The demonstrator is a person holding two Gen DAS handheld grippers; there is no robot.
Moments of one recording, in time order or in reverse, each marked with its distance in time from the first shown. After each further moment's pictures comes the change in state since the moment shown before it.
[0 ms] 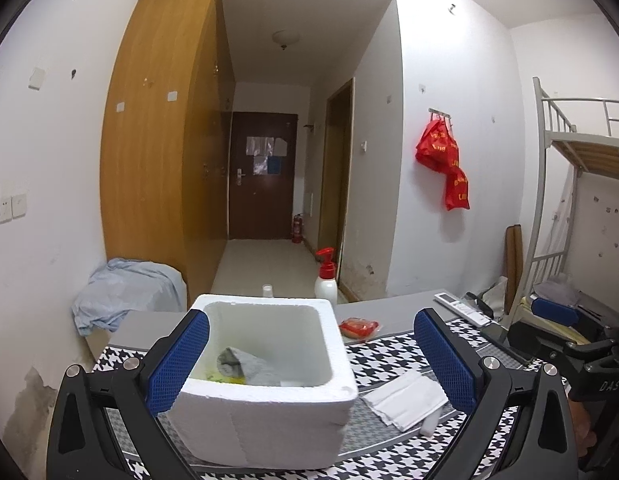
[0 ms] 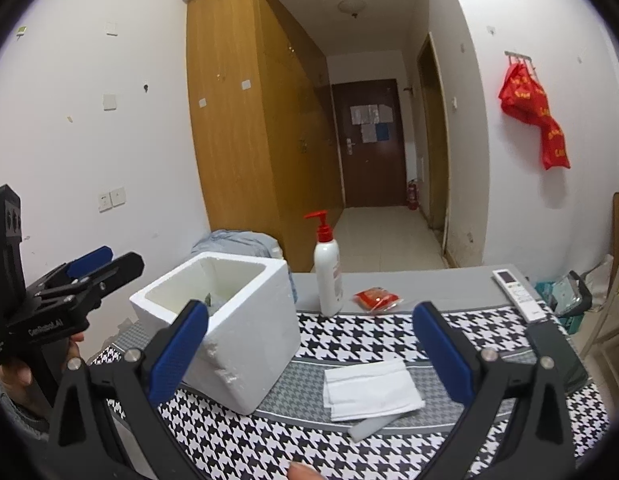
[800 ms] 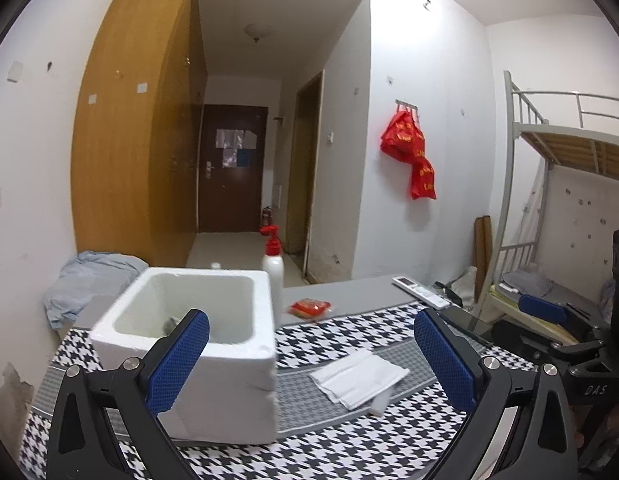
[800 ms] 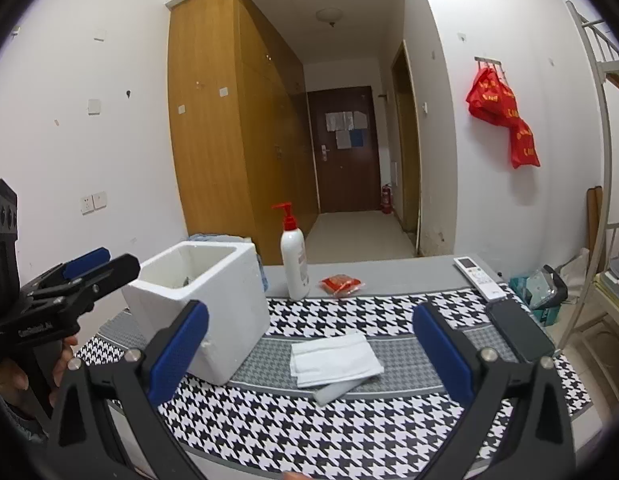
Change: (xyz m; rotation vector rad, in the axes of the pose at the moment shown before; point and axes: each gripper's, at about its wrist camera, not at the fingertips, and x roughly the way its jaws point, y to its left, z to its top) left arm -0.005 -0.043 -0.030 0.012 0.032 -0.120; right arm -0.039 -0.020 -0.034 0.009 -0.018 -0.079
